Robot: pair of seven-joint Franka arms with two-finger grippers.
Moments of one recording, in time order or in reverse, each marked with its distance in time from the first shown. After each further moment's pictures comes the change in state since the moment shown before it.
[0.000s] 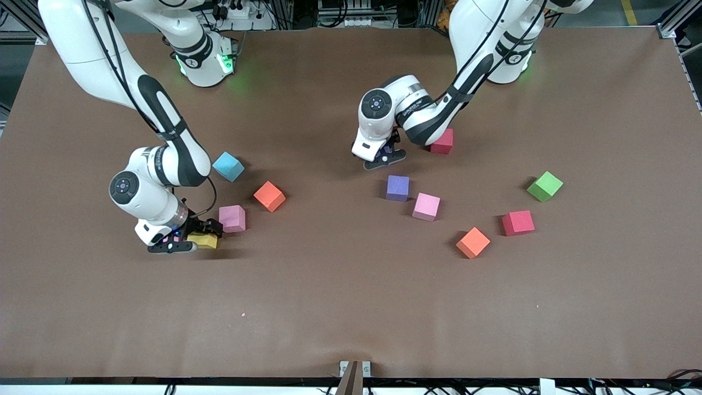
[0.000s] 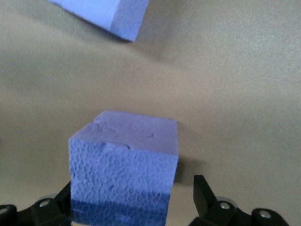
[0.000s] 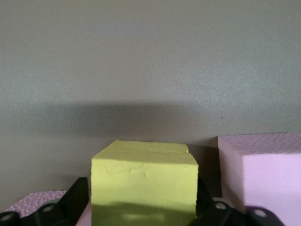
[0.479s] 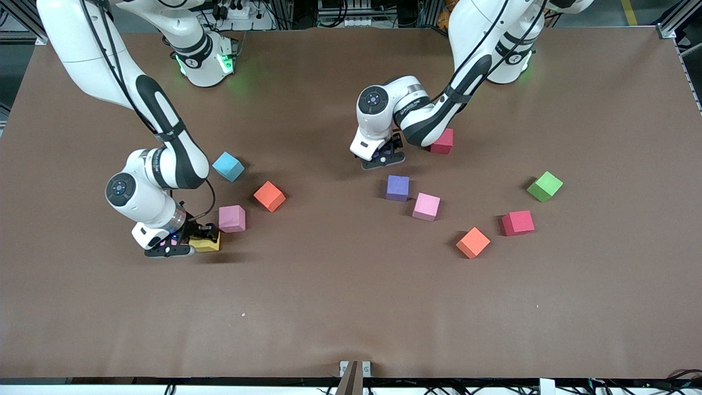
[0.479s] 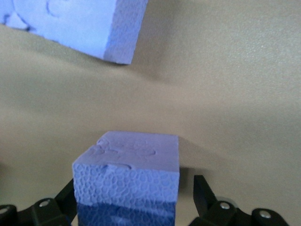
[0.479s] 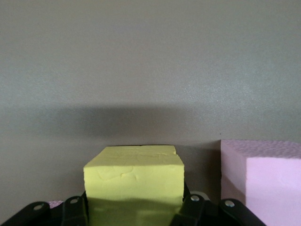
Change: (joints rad) left arm 0.001 0.004 0.001 0.000 0.110 0.000 0.000; right arm 0.000 0.003 -0.001 0.050 0.000 -0.054 -0.003
